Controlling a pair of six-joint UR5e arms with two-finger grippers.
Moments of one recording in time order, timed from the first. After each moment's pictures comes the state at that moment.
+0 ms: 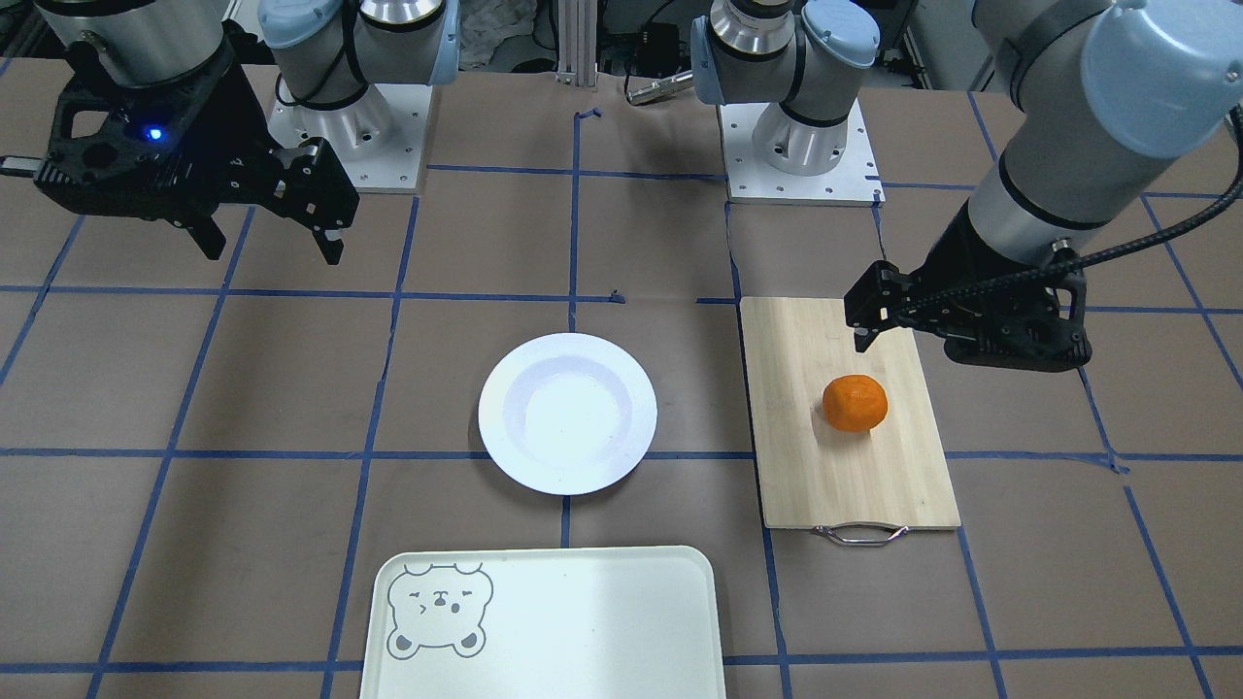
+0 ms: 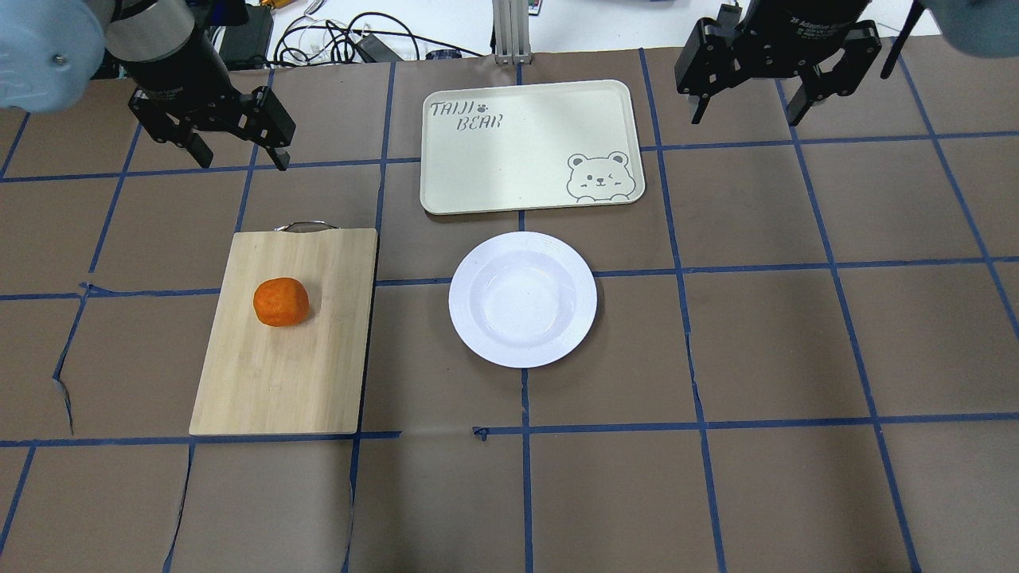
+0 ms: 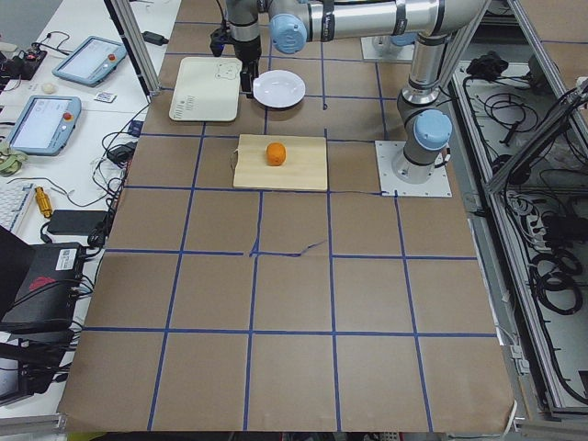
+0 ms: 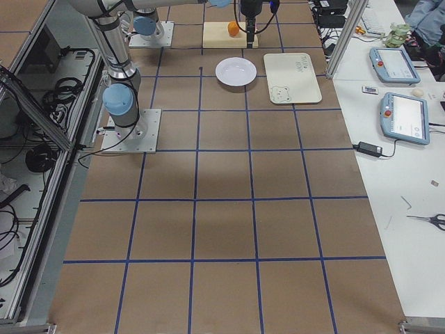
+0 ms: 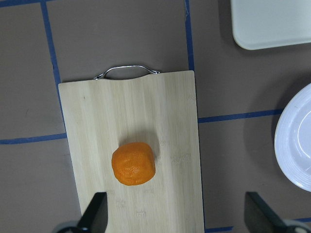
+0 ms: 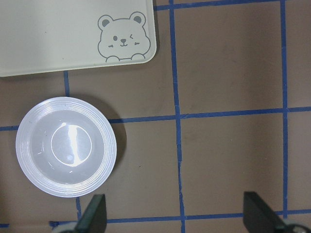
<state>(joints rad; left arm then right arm) -1.46 -1.74 -1.45 -1.55 1.58 0.20 1.59 -1.51 1.40 -1.53 -1.54 0.08</state>
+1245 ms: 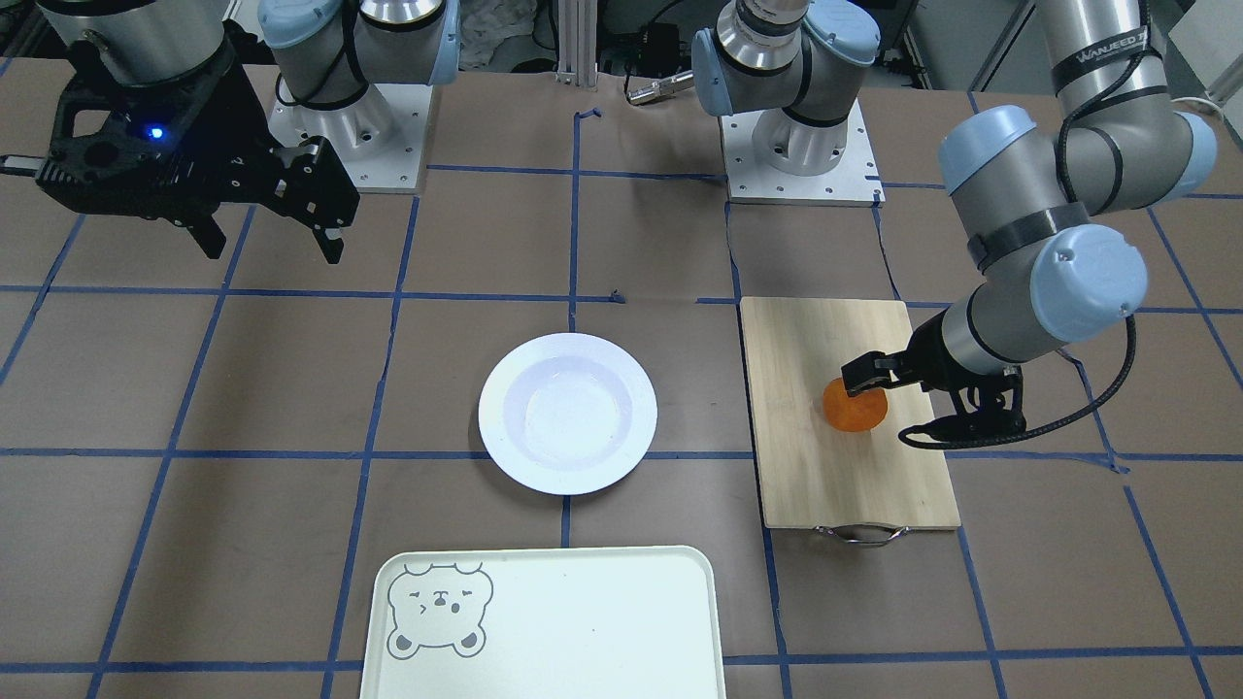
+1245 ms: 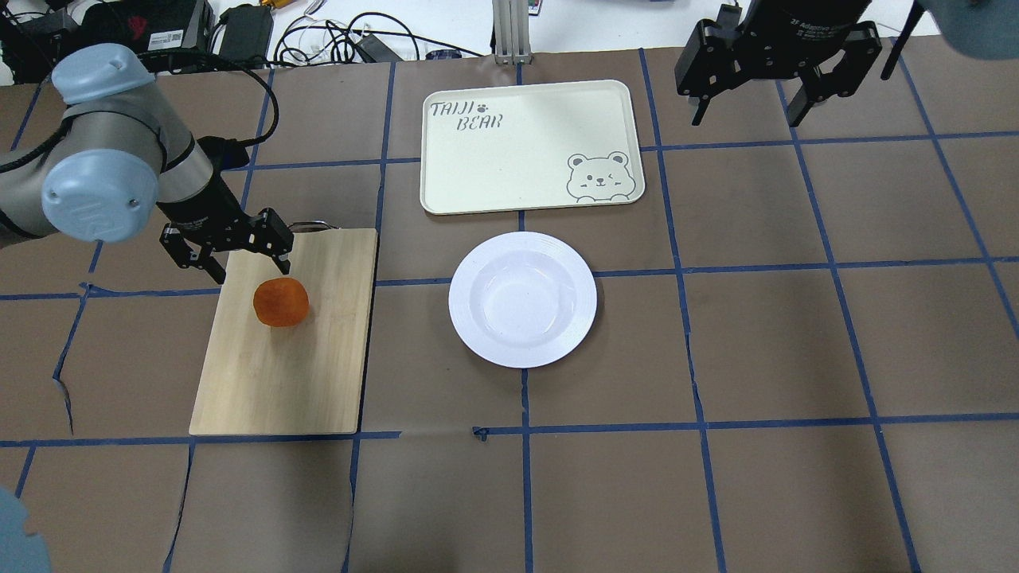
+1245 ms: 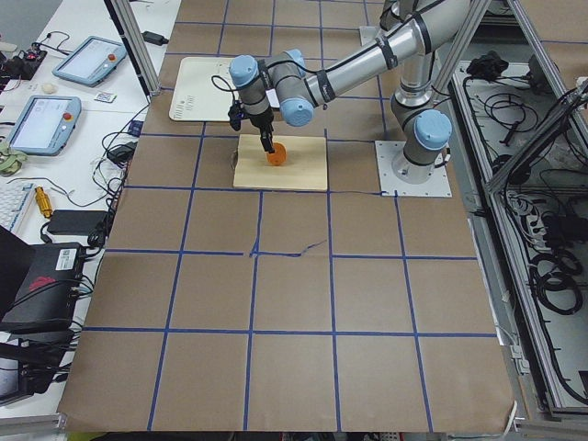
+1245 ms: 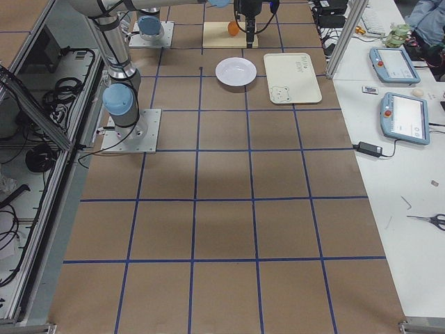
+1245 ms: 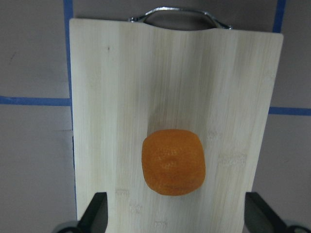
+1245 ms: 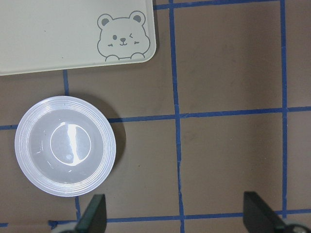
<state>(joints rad) -1.33 -1.84 -1.80 -1.31 1.57 0.12 1.59 -1.51 1.40 -1.53 -1.54 0.08</state>
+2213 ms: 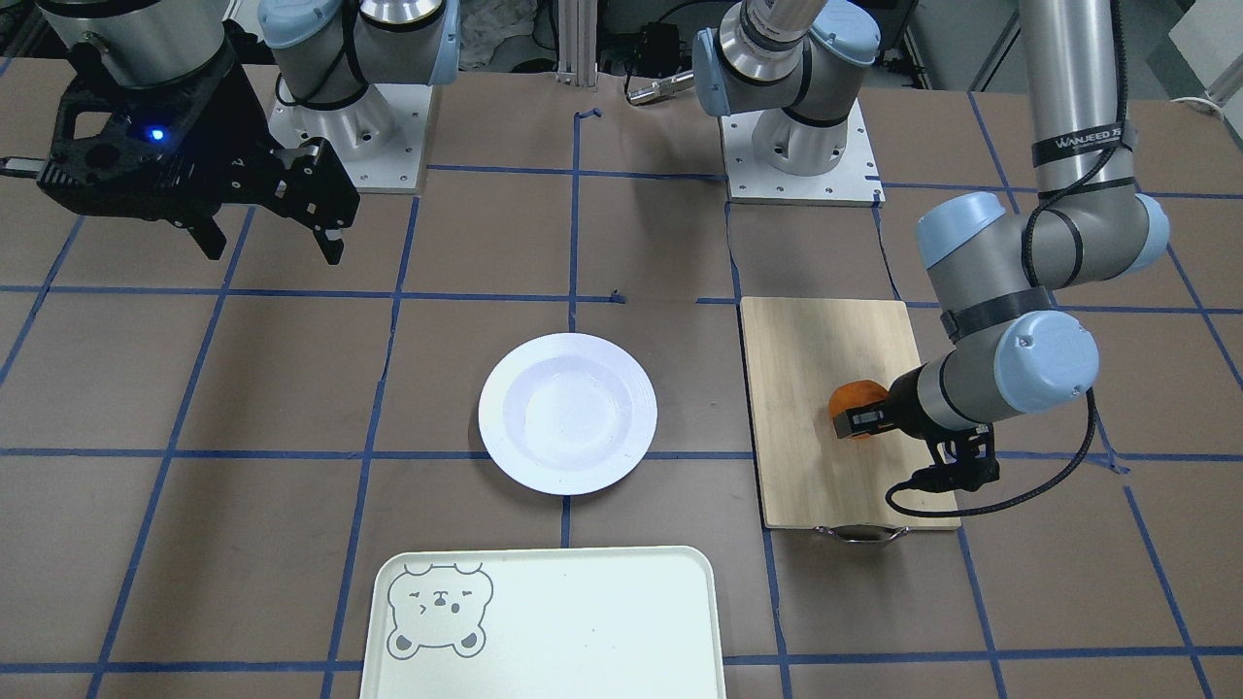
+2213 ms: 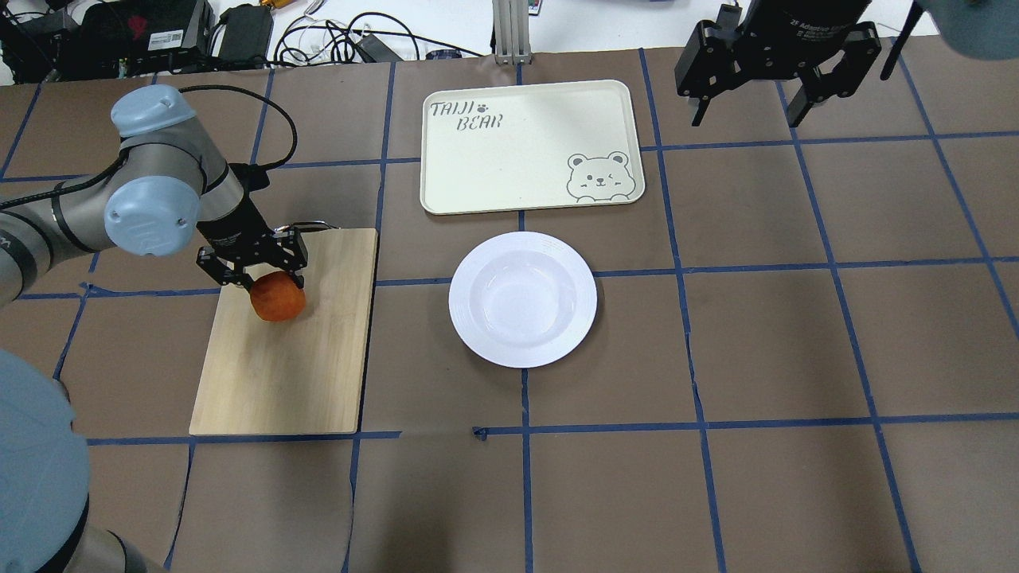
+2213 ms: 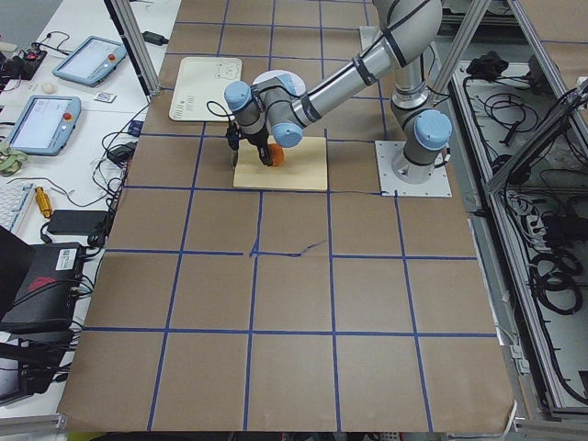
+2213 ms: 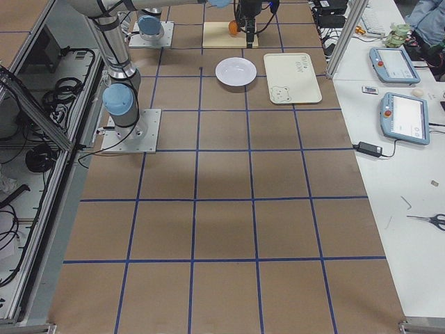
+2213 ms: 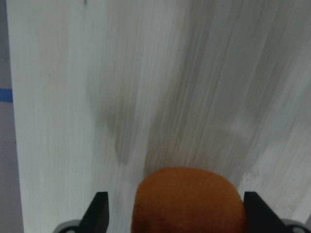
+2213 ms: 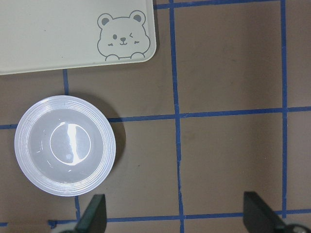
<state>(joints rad) -1.33 -1.96 -1.78 -1.20 1.56 0.03 1.59 -1.51 1.40 -1.53 -1.54 0.07</state>
